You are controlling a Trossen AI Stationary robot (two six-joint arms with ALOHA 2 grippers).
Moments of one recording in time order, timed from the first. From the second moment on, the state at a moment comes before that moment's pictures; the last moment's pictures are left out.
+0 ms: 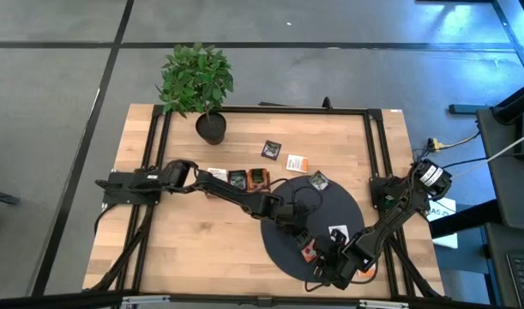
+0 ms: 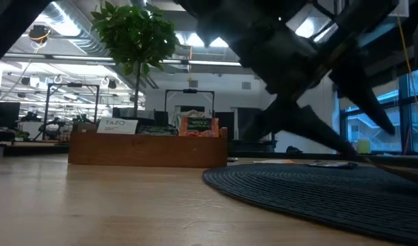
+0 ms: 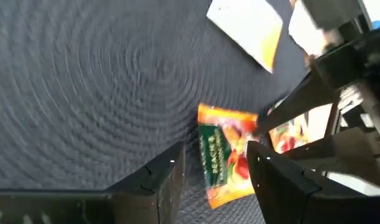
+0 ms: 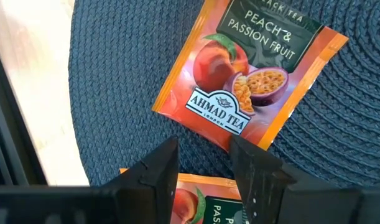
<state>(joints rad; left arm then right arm) -0.23 2.33 1.79 -0.24 0.07 -0.98 0.86 1.79 0.94 -0.37 0.32 1.35</state>
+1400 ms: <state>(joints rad) -0.09 2.21 1.79 -0.25 0.38 -0.59 0.89 1.64 1.03 -0.63 0.53 1.30</state>
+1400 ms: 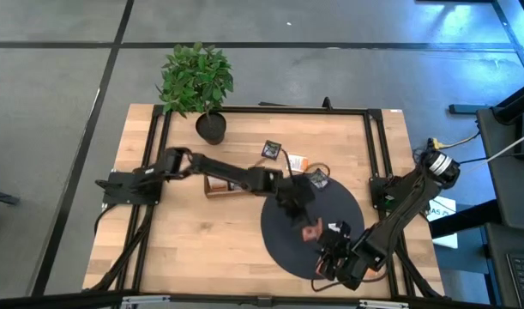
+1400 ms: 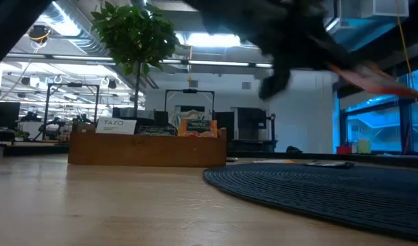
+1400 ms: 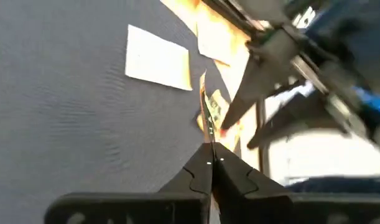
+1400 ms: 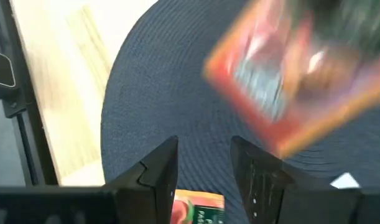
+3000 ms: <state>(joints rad) 0.00 1.88 1.32 -0.63 -0.22 -0.29 0.87 1.63 1.04 -0.76 0.61 1.30</state>
